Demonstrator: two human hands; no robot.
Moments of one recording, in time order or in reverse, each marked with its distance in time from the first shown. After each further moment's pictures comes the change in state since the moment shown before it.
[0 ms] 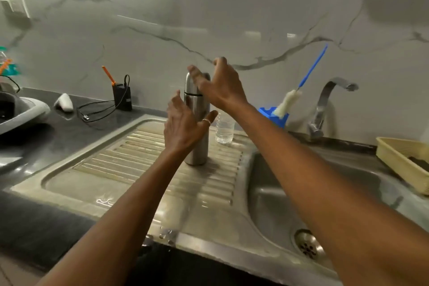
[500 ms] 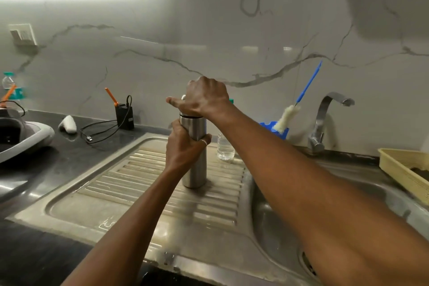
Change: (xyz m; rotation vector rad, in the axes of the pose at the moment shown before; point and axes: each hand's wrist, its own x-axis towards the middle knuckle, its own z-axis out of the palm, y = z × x) left_hand 0.011 -0.011 0.000 -0.244 -0.042 -0.068; right_hand 0.027 -0.042 0.005 -0.760 -0.128 -0.221
